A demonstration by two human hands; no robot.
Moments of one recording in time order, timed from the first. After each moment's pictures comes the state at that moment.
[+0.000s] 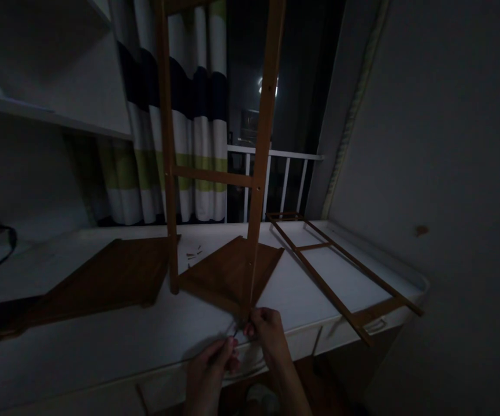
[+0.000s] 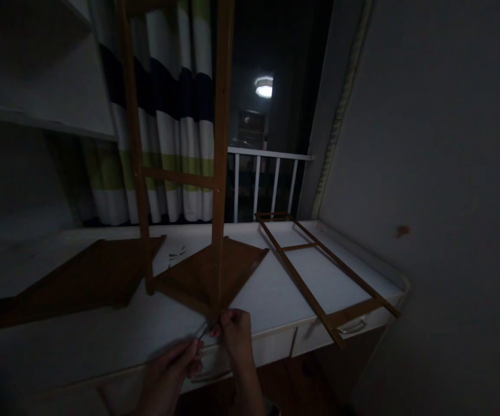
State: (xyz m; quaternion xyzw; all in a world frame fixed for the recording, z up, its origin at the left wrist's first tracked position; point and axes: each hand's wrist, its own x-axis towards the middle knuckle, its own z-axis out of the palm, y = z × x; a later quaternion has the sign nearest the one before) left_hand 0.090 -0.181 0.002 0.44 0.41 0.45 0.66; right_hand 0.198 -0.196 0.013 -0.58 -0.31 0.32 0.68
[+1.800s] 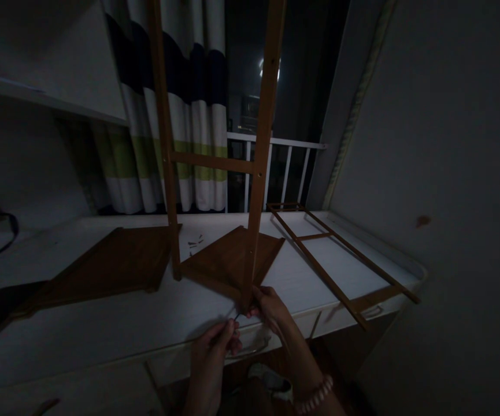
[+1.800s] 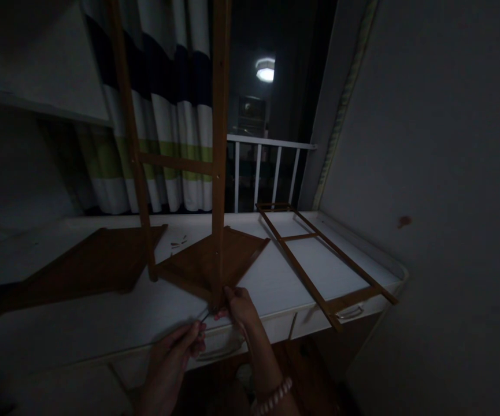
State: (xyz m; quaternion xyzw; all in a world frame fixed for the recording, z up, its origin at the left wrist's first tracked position) left_hand 0.089 -0.184 0.006 0.43 0.39 0.45 0.67; right_hand 0.220 -0.180 0.012 -0.53 -0.28 0.47 0.65
